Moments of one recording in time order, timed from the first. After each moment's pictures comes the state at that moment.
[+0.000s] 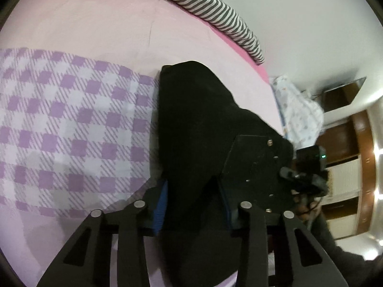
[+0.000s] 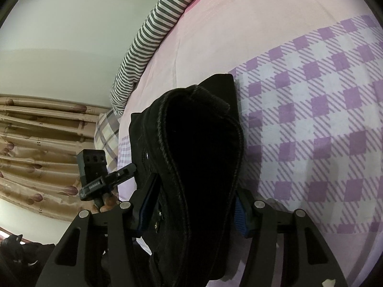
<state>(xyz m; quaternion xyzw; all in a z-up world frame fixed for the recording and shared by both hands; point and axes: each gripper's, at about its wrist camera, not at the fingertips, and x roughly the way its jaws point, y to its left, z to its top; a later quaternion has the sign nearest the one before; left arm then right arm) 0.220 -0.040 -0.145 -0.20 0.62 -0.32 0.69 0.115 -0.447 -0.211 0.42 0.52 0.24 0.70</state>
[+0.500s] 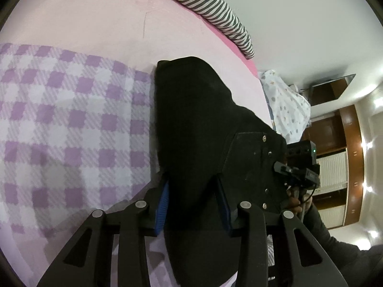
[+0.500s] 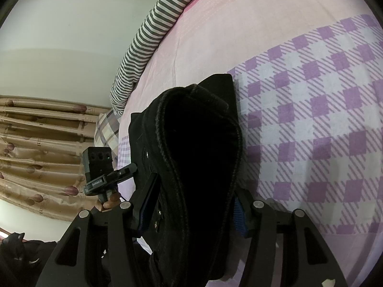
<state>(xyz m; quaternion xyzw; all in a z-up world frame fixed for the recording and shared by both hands) 0.231 -0.032 -0.159 -0.22 0.62 -0.36 0.66 0.115 -0.447 -0.212 0.43 0.52 0.23 0.70</state>
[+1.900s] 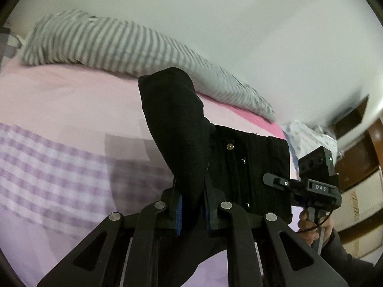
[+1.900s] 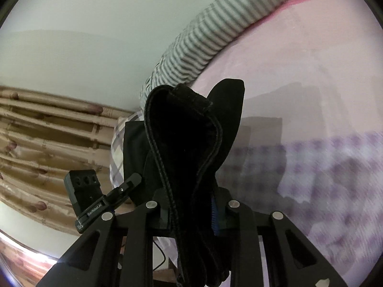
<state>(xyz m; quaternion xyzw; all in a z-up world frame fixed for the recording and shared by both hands) 0.268 0.101 -0.034 -0.18 0.51 -0.23 0.81 0.243 -0.238 -0.127 0.42 0.49 0.27 0.72</state>
